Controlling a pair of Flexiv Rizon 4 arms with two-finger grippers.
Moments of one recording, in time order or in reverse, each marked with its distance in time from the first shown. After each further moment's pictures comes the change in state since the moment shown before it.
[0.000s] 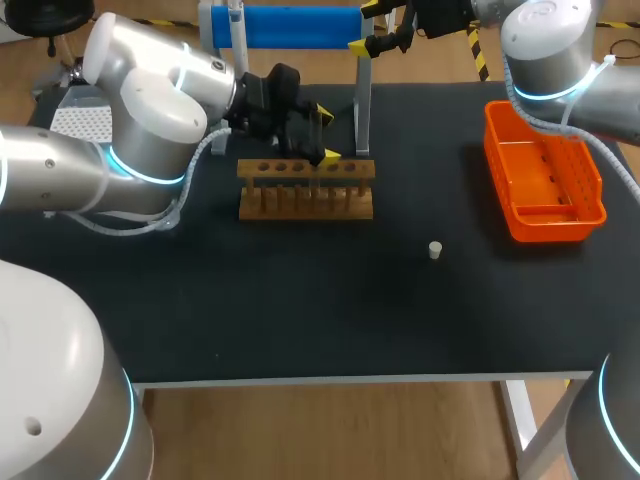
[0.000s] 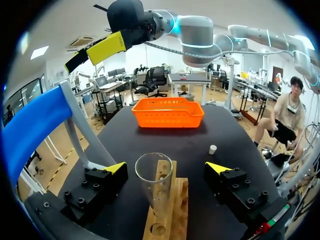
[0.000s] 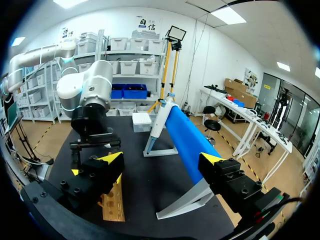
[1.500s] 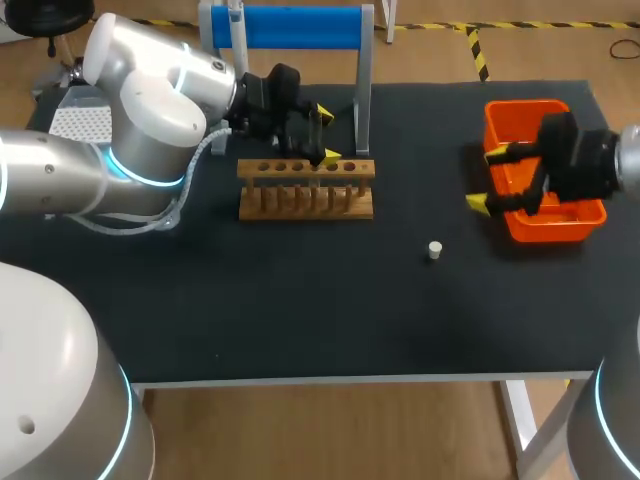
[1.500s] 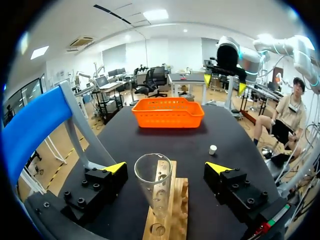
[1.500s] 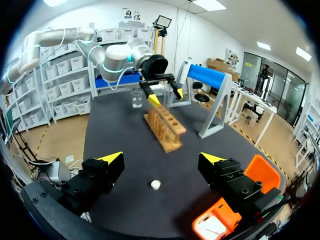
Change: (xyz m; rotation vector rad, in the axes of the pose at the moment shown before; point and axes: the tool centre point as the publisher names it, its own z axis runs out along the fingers) left arm 0.000 0.000 0.000 0.000 -0.001 0.000; right arm 0.218 -0.161 -0.176 0.123 -0.154 0.152
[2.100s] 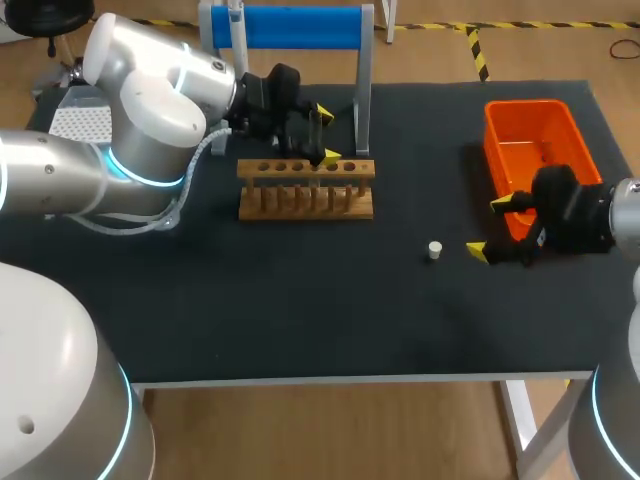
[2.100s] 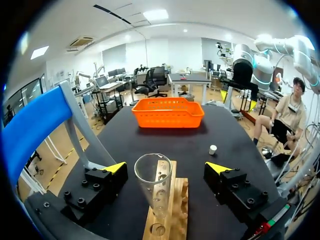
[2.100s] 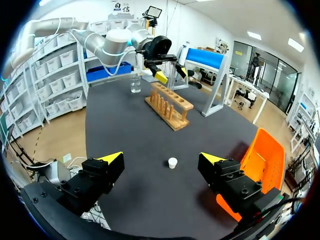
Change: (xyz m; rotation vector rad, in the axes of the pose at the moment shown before) left arm 0.000 0.000 0.000 0.000 0.000 0.000; right arm 0.042 -0.048 0.001 0.080 -0.074 0.065
